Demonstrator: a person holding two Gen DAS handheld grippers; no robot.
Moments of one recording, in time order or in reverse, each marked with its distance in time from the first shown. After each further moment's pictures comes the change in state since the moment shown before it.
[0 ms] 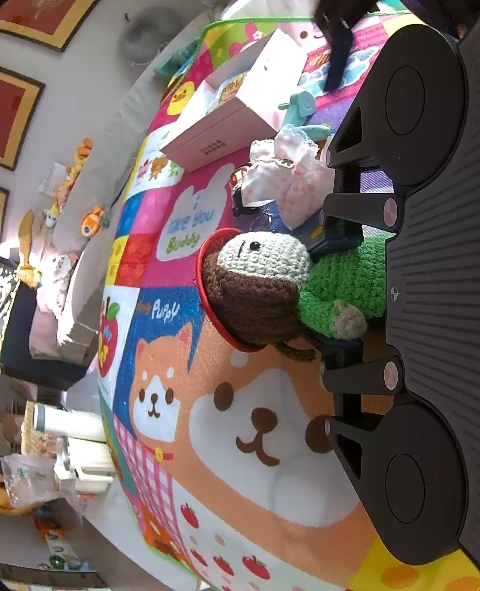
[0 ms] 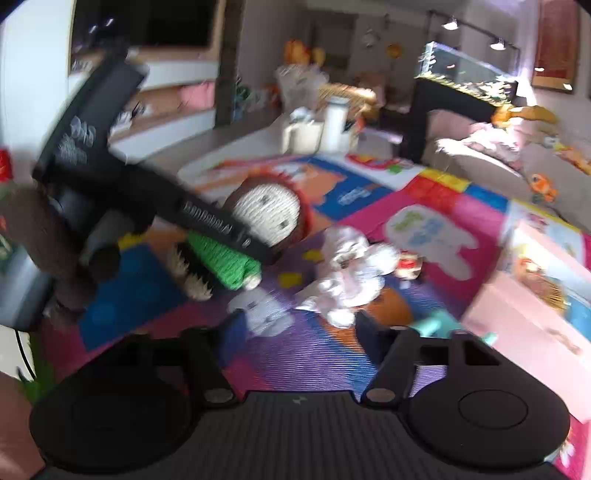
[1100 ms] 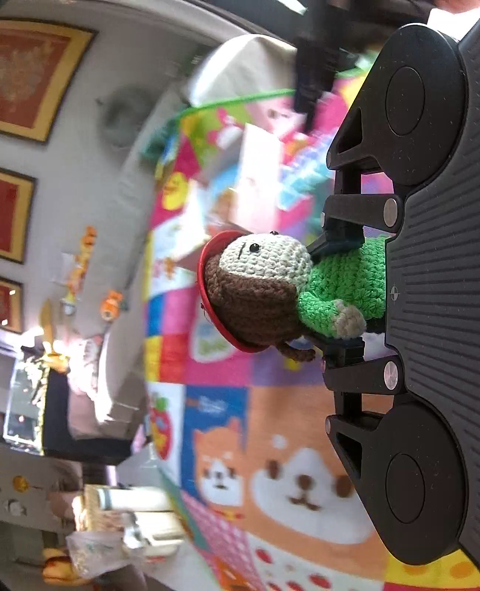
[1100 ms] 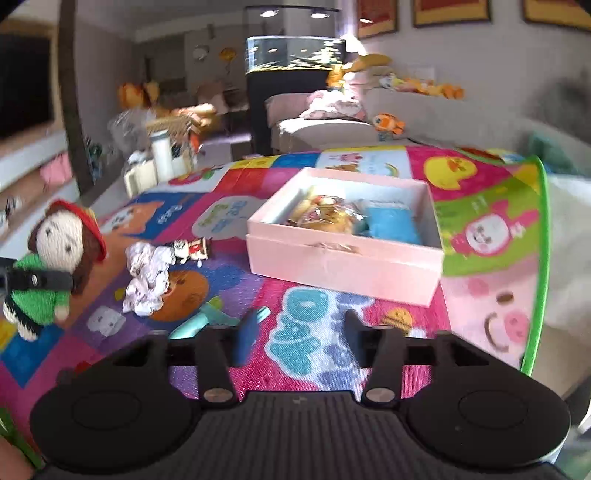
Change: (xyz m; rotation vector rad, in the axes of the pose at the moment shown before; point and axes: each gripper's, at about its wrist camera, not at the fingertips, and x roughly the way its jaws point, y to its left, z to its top) left arm -0.075 -0.064 0.001 0.196 -0.085 -0.166; right arm -0.082 -0.097 -0.046 0.426 -0.020 -0.322
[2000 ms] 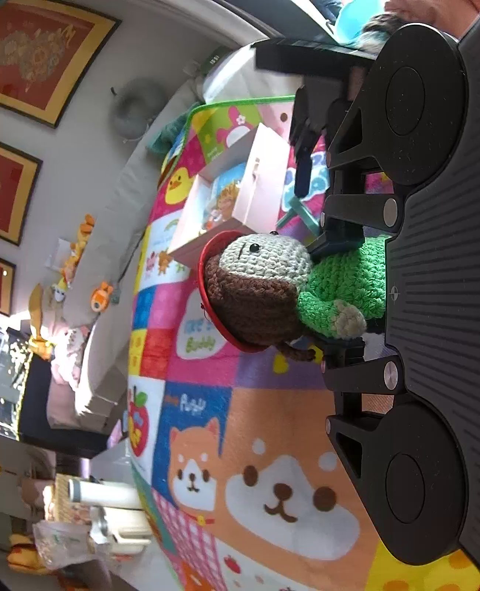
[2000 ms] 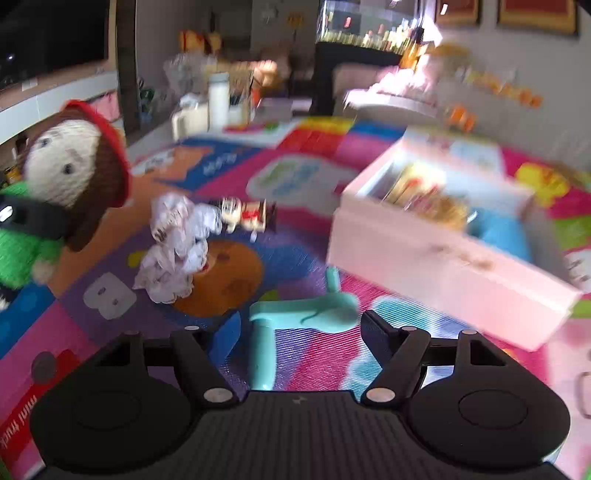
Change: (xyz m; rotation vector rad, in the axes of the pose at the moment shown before) left arm 0.015 0.015 -0.008 -0.089 0.052 -0.025; right arm 0.099 0.053 0.007 -0.209 0.140 0.131
